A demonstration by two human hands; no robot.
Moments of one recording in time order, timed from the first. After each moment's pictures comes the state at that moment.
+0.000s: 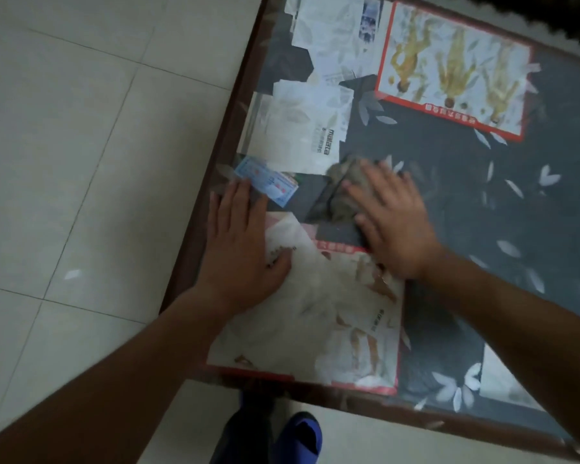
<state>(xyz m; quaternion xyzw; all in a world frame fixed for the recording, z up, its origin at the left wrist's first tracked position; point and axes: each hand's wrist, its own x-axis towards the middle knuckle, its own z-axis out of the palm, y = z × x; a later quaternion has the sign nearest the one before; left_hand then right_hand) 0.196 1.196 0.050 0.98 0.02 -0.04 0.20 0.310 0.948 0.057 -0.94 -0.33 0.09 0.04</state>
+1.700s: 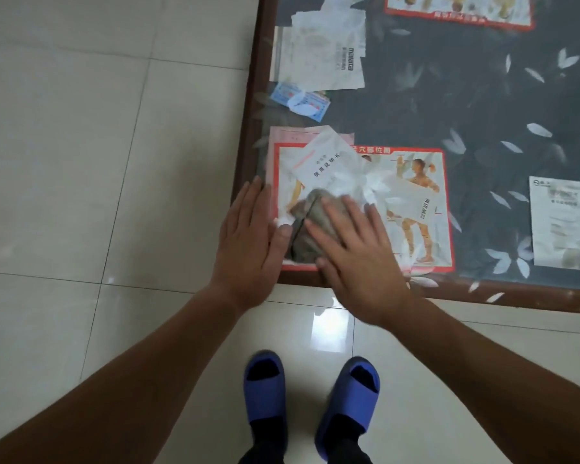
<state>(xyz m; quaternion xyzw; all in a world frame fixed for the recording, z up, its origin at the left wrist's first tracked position) 0.058 1.239 0.049 0.95 0.00 -0.03 0.32 0.070 1.032 0.054 -0.95 -0.29 0.09 0.07</state>
